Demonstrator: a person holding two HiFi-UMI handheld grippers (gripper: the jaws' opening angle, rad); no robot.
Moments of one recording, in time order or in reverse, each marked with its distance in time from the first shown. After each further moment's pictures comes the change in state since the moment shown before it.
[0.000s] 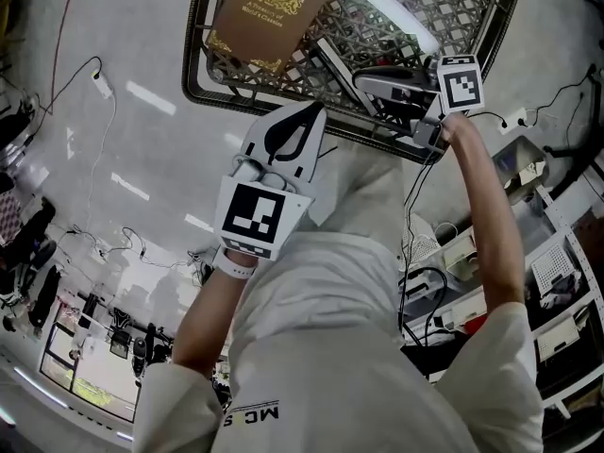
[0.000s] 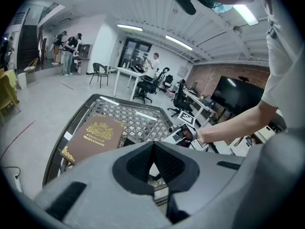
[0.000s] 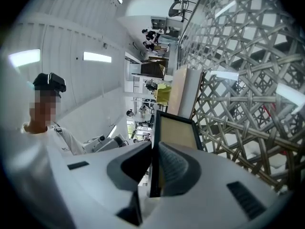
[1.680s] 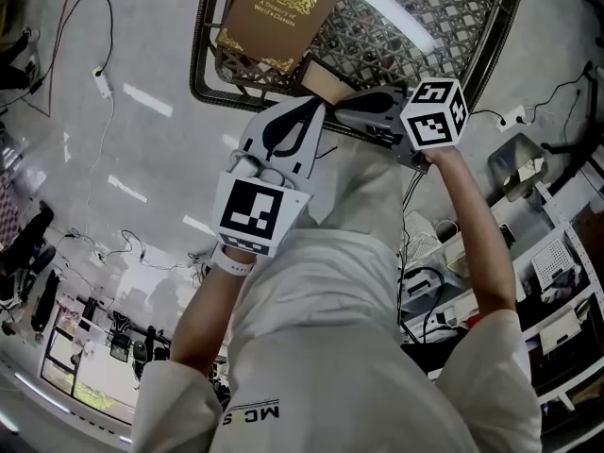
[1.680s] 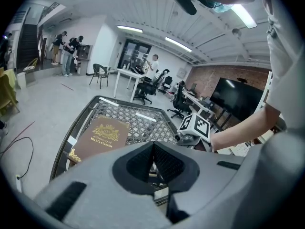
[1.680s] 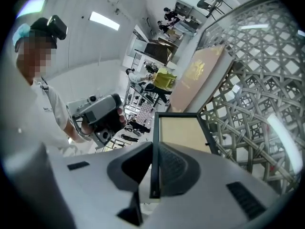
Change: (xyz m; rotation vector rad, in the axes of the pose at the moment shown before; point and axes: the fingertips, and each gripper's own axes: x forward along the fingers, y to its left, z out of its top) left arm -0.015 0.021 0.003 0.001 -0.015 -0.013; right arm 0.053 0.013 -0.055 -0.235 0.192 -0.187
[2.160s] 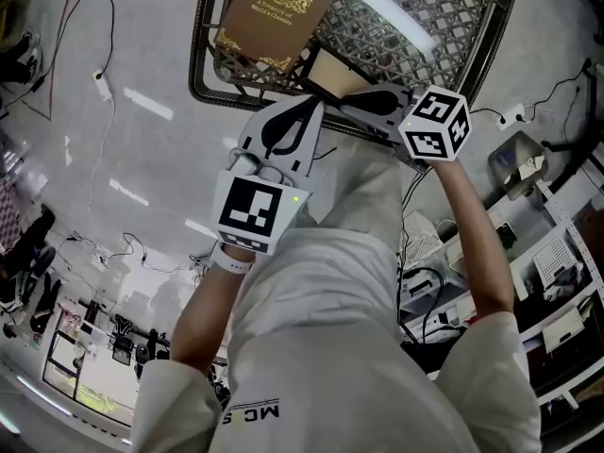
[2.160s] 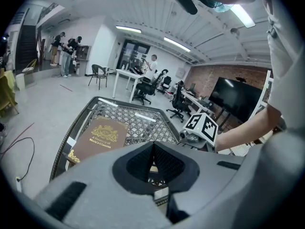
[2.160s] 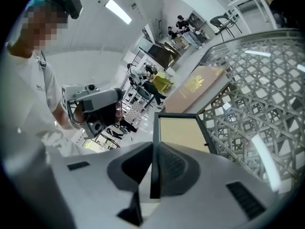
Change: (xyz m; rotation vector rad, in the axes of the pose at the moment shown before) left arm -0.001 -0.004 0.001 0.015 -0.002 -0.006; right arm -0.014 -0.007 0.000 -0.166 -0.033 -0.173
